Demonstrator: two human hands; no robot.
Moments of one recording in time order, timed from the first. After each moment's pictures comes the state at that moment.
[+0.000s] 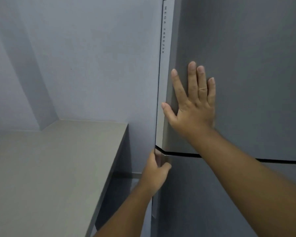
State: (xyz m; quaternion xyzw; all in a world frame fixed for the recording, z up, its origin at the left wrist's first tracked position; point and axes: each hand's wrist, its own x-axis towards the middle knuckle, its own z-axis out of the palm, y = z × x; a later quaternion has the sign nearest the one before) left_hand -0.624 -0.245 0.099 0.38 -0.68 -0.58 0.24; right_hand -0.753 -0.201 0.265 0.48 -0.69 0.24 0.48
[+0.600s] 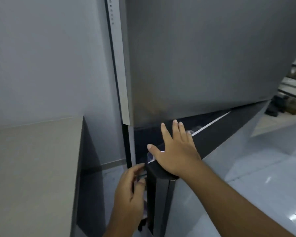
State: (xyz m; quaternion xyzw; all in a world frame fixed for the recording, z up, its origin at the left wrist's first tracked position) left_hand -0.521 -0.162 0.063 0.21 -0.74 -0.56 0.31; right_hand -0.679 -0.084 0.155 0.36 -0.93 0.11 0.00
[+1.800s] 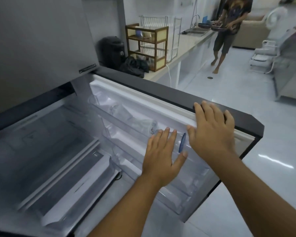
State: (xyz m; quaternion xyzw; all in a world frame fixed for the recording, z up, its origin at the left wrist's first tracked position) left_hand -0.775 0.304 0.036 -0.22 -0.94 -0.25 0.08; right_hand -0.775 0.459 0.131 -0.07 -0.98 -0.05 0.18
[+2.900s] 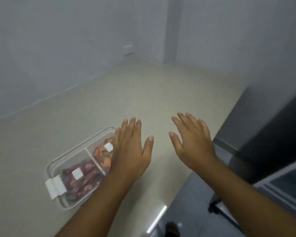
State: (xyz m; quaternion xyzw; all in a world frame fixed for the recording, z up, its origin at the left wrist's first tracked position) left_hand -0.153 -0.187 0.057 0.68 -0.68 -0.07 0.27; right_hand -0.351 -0.225 0.076 0.79 -0.59 0.19 0.00
